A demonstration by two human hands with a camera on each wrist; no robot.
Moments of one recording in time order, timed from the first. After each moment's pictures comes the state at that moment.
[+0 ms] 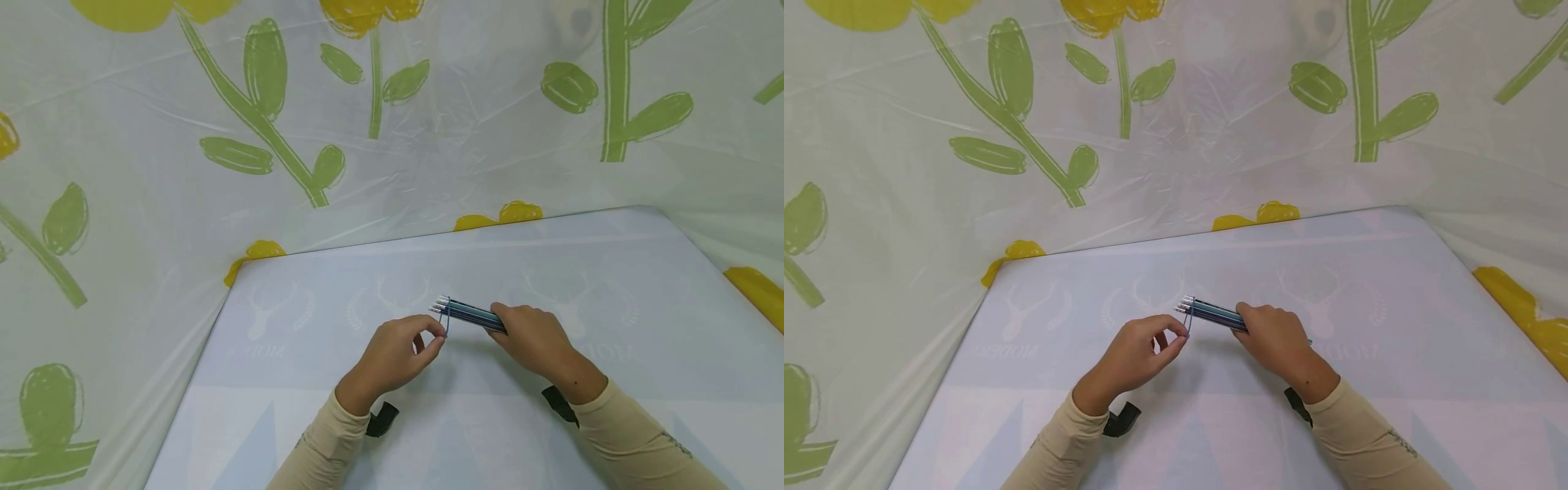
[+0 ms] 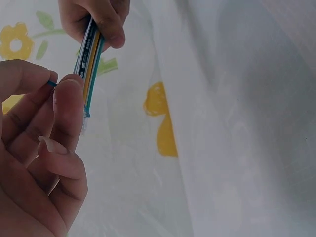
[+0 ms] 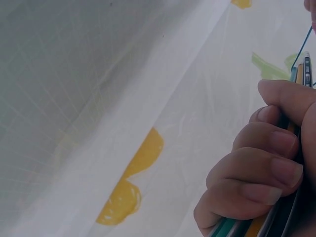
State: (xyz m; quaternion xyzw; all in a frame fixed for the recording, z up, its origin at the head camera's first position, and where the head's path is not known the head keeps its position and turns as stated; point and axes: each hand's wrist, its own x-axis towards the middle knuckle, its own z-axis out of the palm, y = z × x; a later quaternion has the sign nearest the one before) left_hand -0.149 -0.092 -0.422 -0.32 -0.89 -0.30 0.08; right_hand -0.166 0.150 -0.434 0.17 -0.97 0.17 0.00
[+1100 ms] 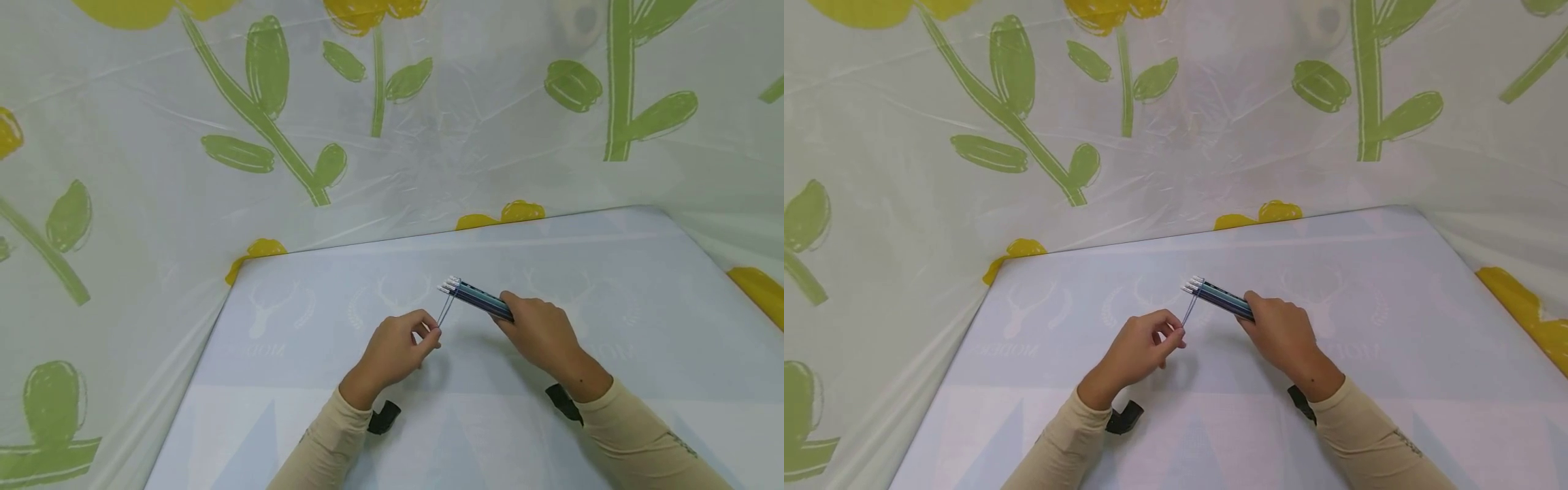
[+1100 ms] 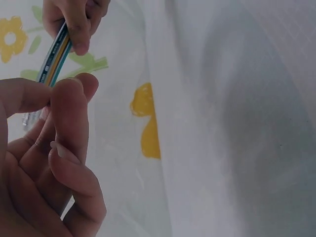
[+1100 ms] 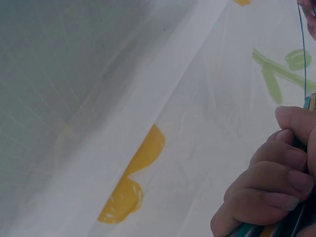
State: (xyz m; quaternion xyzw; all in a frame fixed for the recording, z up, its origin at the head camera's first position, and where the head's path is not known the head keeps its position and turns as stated) left_hand -0.156 -0.095 -0.431 -0.22 -0.90 -0.37 -0.03; right_hand -0.169 0.155 -0.429 0.14 -0.97 0.21 0.04
